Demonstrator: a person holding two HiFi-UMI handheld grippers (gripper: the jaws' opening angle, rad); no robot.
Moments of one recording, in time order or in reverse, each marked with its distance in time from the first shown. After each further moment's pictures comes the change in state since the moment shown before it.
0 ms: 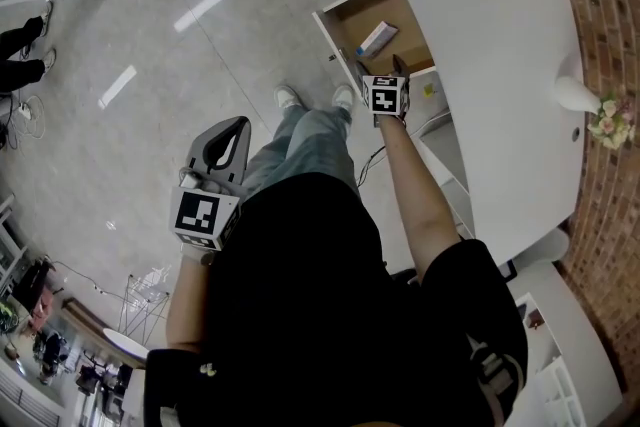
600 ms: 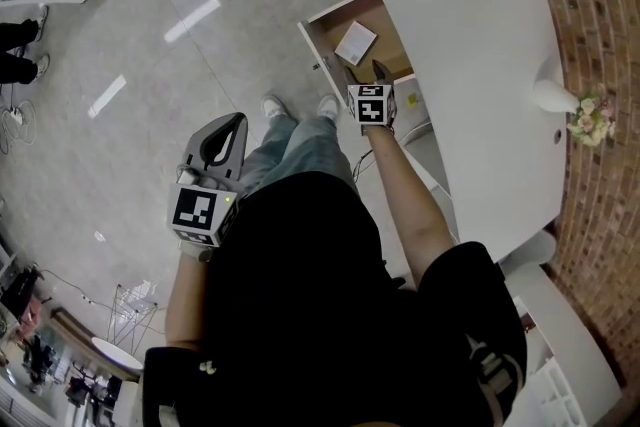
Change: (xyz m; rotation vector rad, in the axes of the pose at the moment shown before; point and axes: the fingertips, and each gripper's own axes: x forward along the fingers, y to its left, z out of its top) left arm 0.006 -0.015 0.028 -0.011 -0.071 0.013; right arm -0.039 0.004 0.036 -0.060 -0.061 0.031
